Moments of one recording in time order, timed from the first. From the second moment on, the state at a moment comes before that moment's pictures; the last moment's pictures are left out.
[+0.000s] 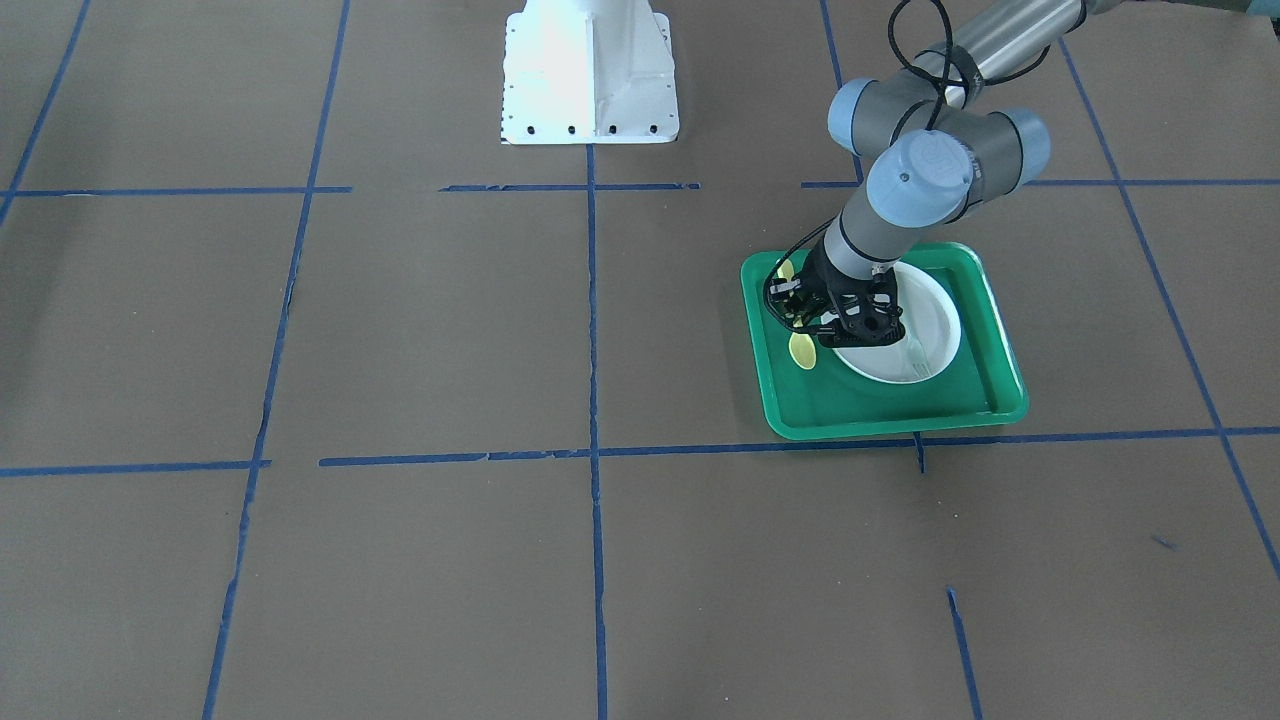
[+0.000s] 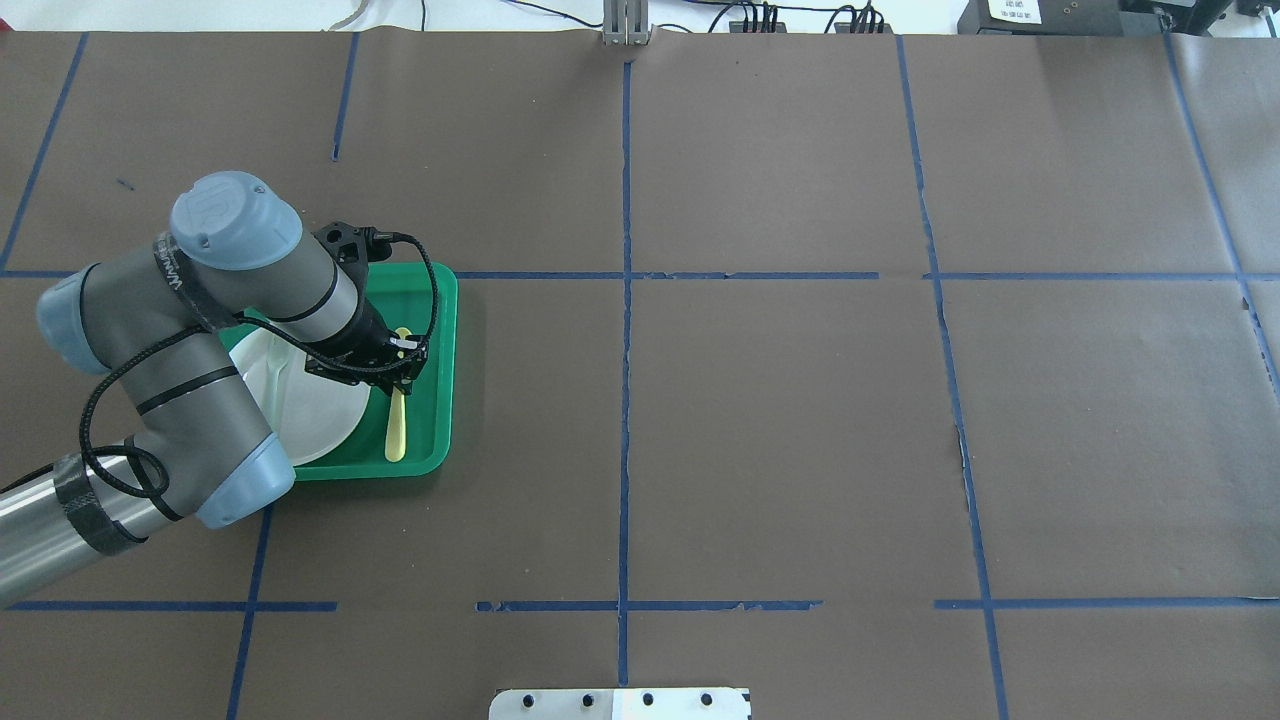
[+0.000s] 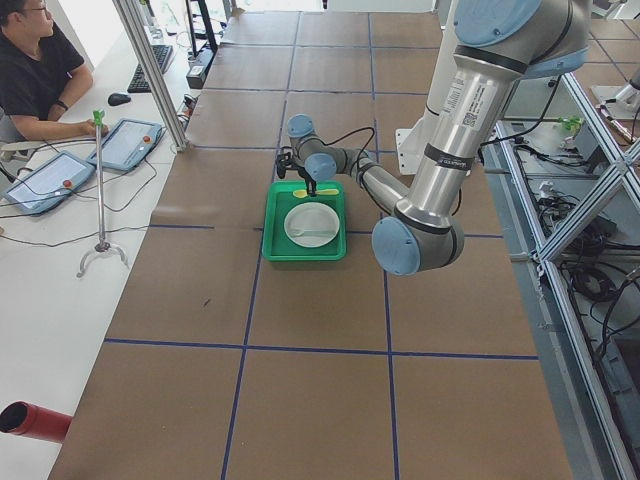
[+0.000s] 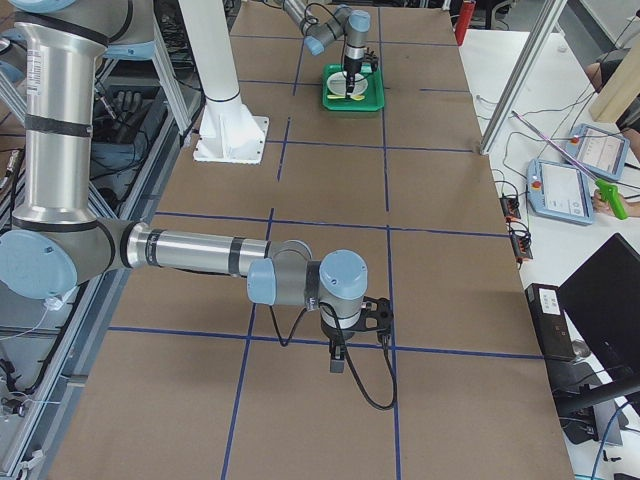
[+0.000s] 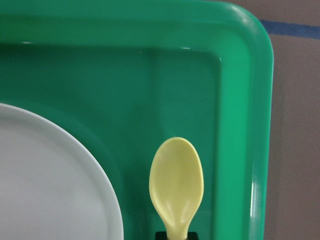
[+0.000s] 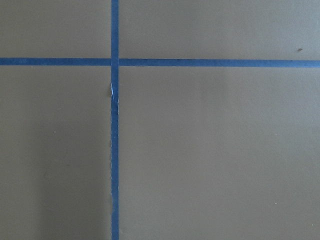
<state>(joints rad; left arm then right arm) -0.68 -1.99 -1.64 -1.83 -2.15 -1.14 1.58 -1.70 1.64 -1.50 2.28 0.01</state>
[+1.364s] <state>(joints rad) -0.73 -2.00 -1.67 -1.83 -2.15 -1.13 1.58 -1.70 1.64 -1.50 2.28 0.01</state>
